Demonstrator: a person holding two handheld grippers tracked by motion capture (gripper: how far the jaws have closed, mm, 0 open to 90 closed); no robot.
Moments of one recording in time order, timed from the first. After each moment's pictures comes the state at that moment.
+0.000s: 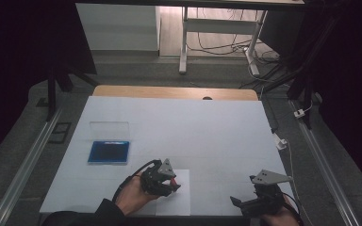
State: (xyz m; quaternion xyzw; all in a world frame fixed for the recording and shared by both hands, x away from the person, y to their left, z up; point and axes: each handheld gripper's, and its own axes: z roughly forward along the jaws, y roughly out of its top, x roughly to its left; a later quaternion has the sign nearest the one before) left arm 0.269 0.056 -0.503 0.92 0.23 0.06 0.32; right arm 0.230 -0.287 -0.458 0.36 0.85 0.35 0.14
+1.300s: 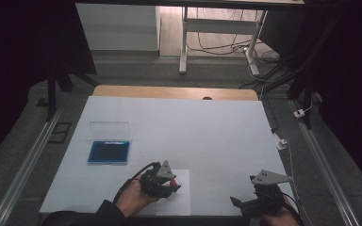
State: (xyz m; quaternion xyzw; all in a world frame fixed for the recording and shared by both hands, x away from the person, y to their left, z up) left arm 0.264 0.058 -0.508 0.91 0.24 0.07 0.34; right arm 0.230 -0.286 -0.458 0.36 0.85 0.35 0.15
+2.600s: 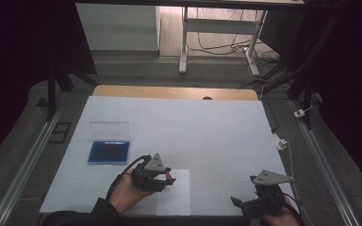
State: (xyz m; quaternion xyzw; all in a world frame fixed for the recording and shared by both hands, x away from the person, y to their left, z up) left arm 0.267 0.083 -0.483 0.89 0.25 0.08 0.37; right arm 0.229 -0.288 -0.458 0.36 0.85 0.36 0.14
